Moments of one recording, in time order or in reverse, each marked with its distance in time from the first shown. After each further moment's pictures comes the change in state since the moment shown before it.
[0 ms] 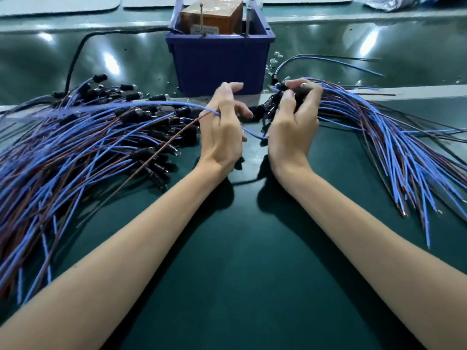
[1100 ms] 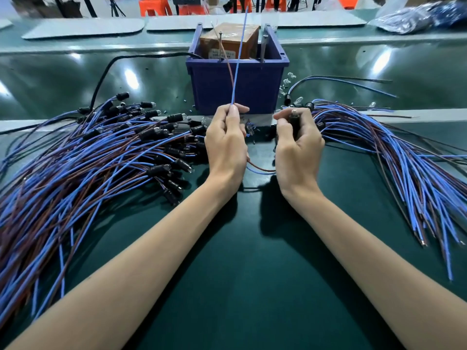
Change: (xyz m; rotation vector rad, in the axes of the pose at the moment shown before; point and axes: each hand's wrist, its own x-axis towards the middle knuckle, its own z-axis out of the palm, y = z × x) left_hand 0.010 -0.002 -0.009 -0.003 0.105 -0.116; right_hand -0.002 0.002 -0.001 -0.049 -0.177 -0.050
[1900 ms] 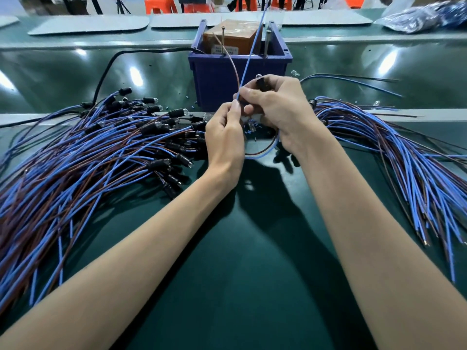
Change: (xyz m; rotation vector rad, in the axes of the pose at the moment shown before) left_hand 0.002 0.001 0.001 -0.010 0.039 0.013; right_hand 0.053 -0.029 0.022 0.186 -0.475 0.405
